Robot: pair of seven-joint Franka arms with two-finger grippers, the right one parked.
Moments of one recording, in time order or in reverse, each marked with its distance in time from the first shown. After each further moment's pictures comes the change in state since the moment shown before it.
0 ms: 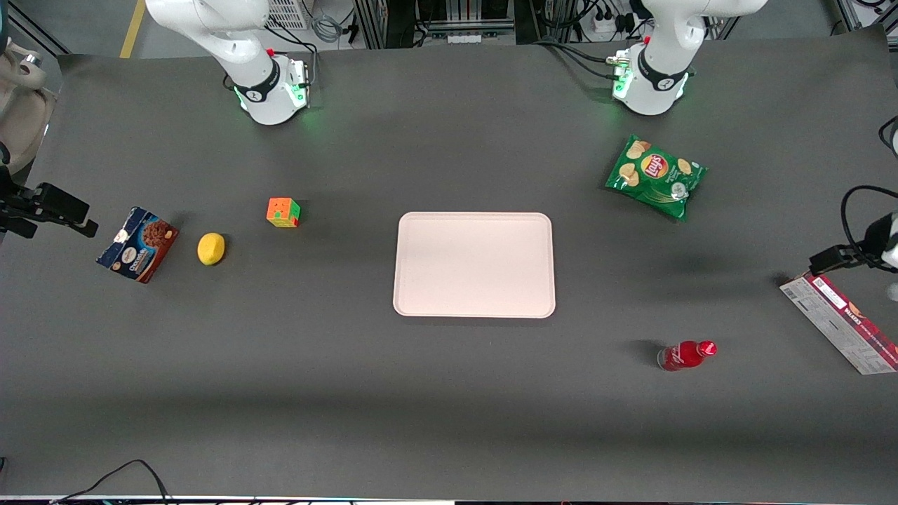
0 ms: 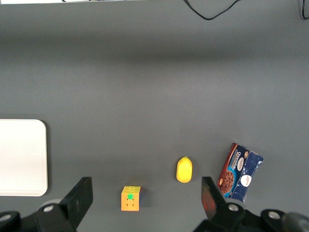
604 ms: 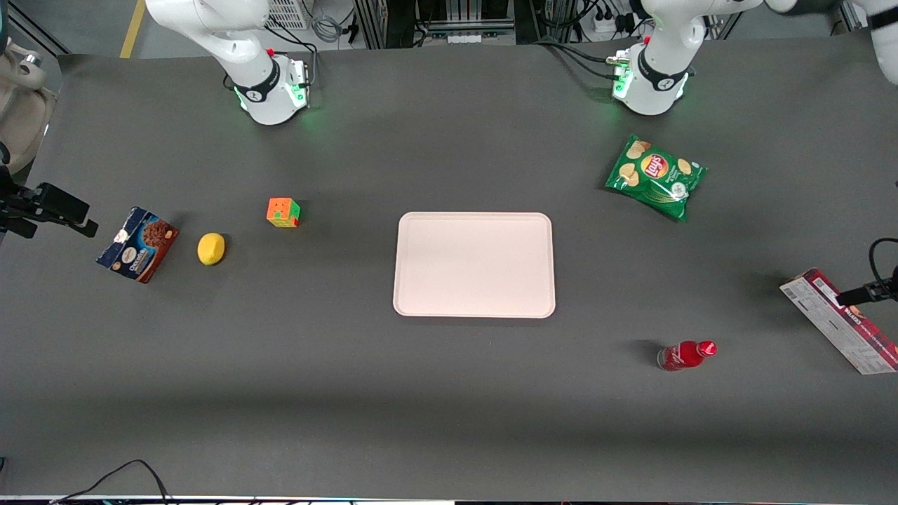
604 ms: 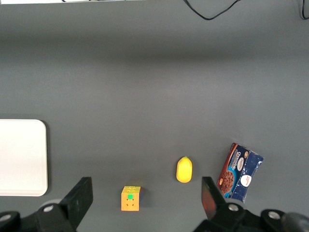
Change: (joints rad) arm 0.166 0.373 0.056 0.239 -0.218 0.037 0.201
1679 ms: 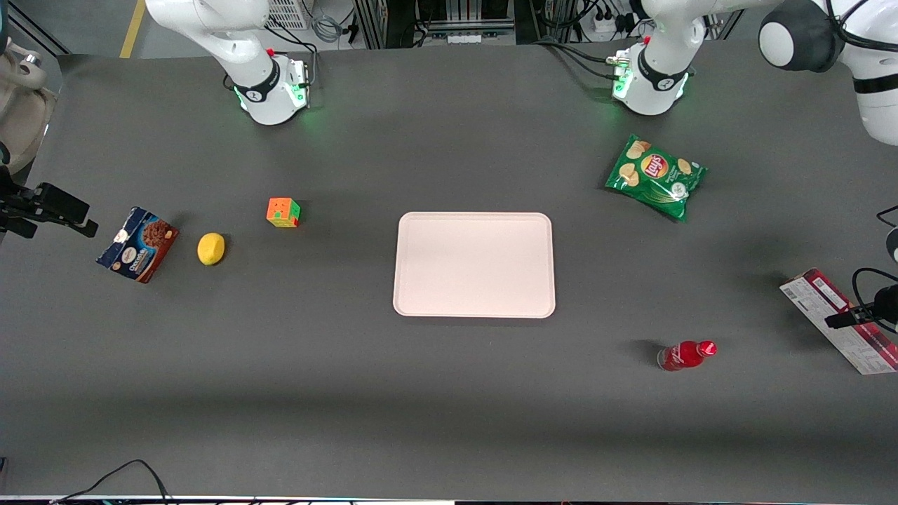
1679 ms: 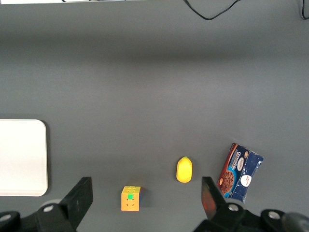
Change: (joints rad) arm 0.072 0.210 -0.037 0.102 -0.073 0.123 0.041
